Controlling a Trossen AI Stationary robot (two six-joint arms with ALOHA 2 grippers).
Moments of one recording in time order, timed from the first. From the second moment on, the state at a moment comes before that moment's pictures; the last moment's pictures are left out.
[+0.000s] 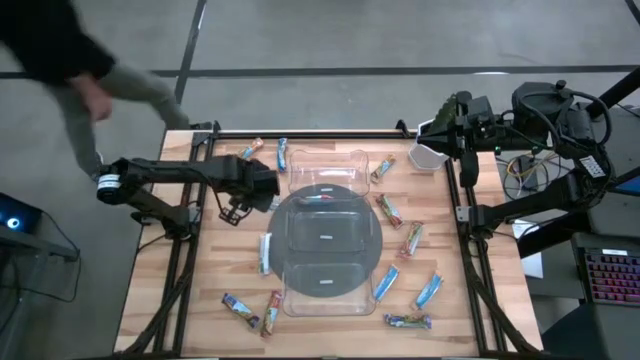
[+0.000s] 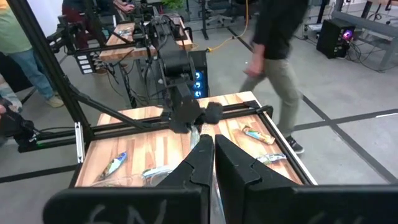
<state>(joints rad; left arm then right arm) 0.14 1.38 1.18 -1.30 -0.24 0.61 -0.13 1.12 1.84 -0.98 -0.02 0.11</state>
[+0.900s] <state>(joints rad) 0.35 1.61 1.41 -0.71 -0.15 0.53 -0.13 1.12 1.84 -0.98 -0.03 0.14</state>
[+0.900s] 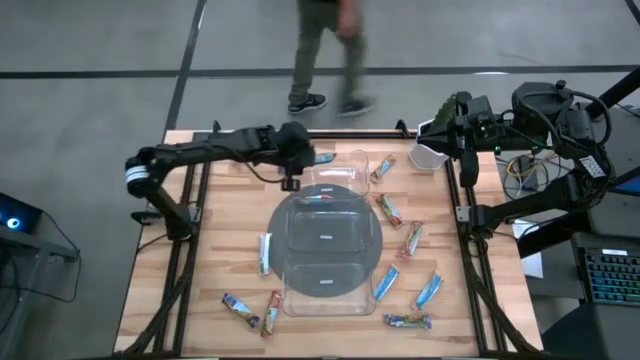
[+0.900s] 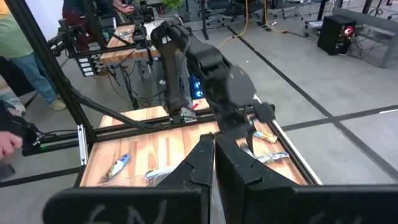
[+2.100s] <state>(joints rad) 0.31 1.53 1.69 -1.19 -0.08 0.20 -0.13 1.12 1.84 -0.99 -0.02 0.08</state>
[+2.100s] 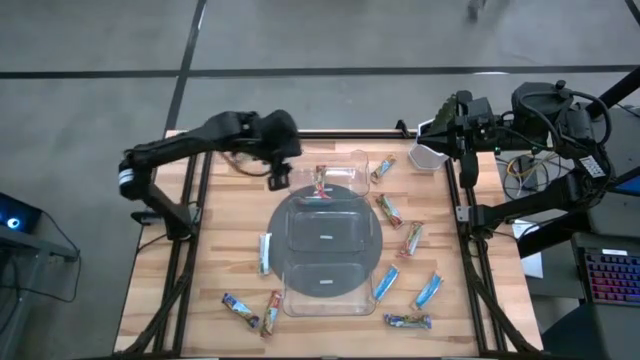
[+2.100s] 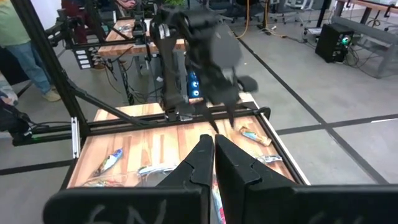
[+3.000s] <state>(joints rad) -0.33 1.37 1.68 -1.38 0.06 -0.67 -0.13 1.12 1.84 -0.99 -0.02 0.07</state>
